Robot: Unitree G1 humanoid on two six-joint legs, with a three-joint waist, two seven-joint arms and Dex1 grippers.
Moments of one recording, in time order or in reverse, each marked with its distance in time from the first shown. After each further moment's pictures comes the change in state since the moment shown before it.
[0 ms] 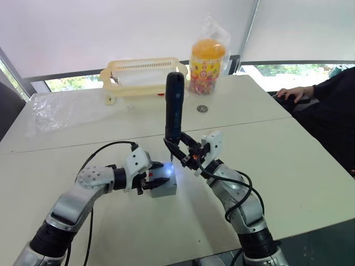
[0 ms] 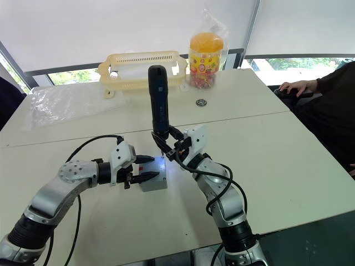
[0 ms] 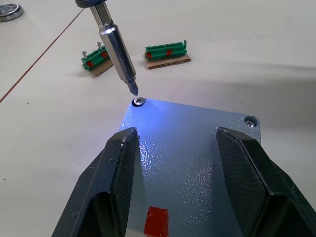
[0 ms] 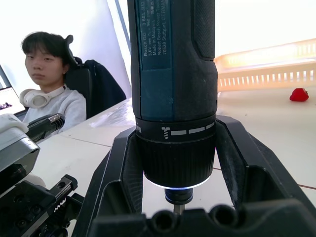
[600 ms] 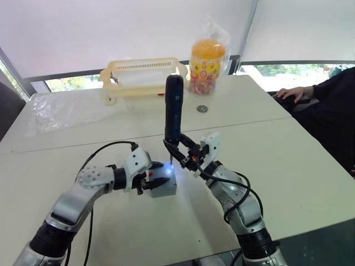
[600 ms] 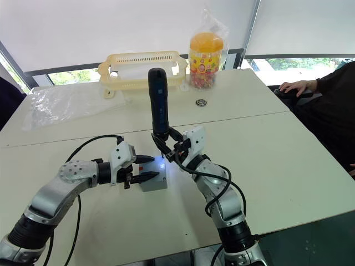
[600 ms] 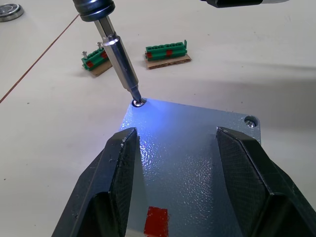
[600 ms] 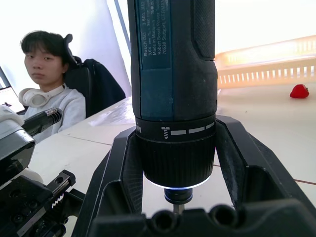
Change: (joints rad) left arm 0.000 0.000 0.000 0.000 0.000 0.000 0.001; right arm 0.007 0.002 0.014 0.036 -0.016 -0.055 0.000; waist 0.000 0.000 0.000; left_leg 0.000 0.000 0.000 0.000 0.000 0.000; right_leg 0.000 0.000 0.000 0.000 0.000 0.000
